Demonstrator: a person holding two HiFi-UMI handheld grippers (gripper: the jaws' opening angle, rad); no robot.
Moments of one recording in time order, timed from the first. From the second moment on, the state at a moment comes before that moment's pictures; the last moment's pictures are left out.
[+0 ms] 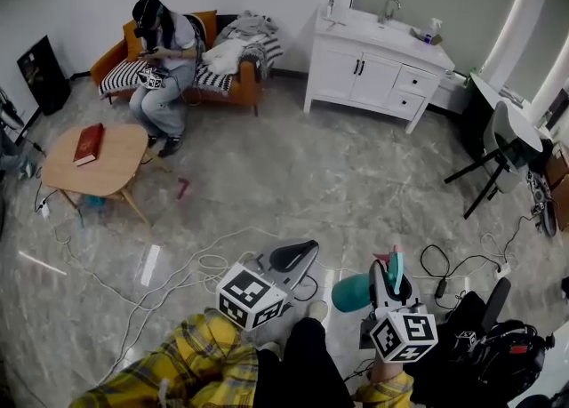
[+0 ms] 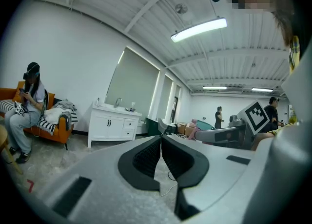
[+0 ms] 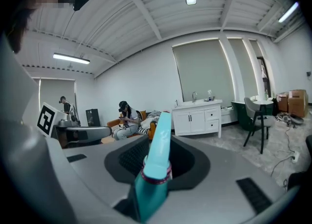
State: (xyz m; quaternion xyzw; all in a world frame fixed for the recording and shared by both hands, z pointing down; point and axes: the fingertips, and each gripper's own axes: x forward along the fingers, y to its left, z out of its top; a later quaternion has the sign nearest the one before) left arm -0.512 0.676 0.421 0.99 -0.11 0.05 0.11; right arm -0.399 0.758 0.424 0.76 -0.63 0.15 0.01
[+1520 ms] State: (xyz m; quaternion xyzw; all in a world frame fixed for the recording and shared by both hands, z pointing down) left arm -0.182 0.495 0.427 0.98 -0.13 0.04 0.12; right arm -0.091 0.561 0.437 0.73 -0.67 0.15 0.02
